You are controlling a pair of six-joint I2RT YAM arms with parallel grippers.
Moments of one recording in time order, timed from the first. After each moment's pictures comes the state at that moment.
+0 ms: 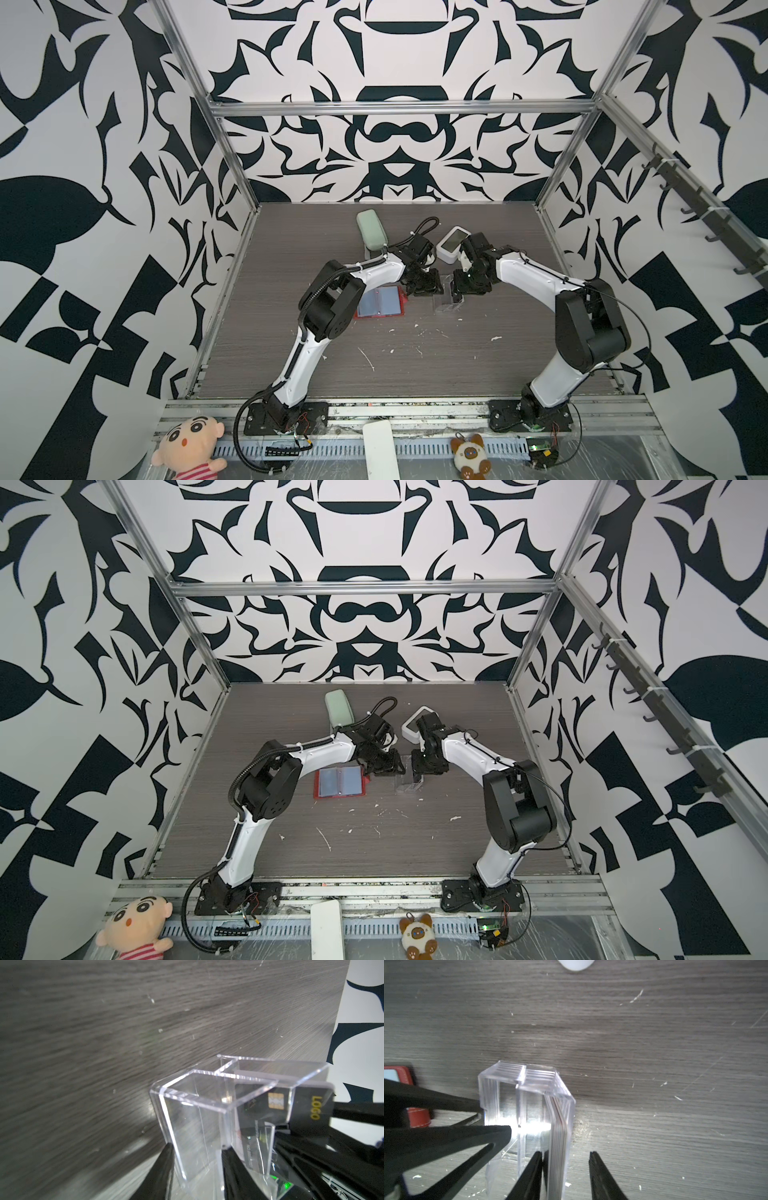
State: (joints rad) left arm -0.77 2.23 1.66 -0.50 0.48 -0.65; right arm 0.33 1.69 1.13 -0.74 -0.08 0.31
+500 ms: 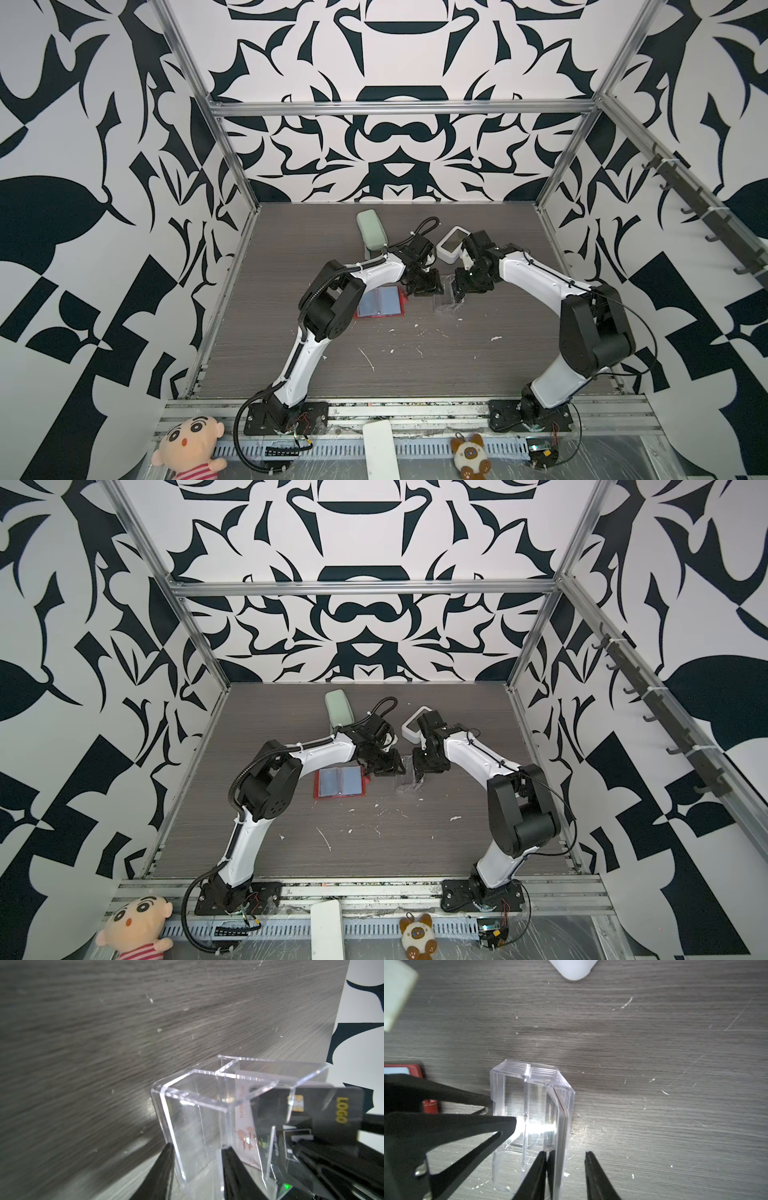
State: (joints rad) left arm -0.77 2.23 1.66 -0.49 0.48 -0.66; right arm 0.33 1.65 1.15 -0.77 -0.07 0.31
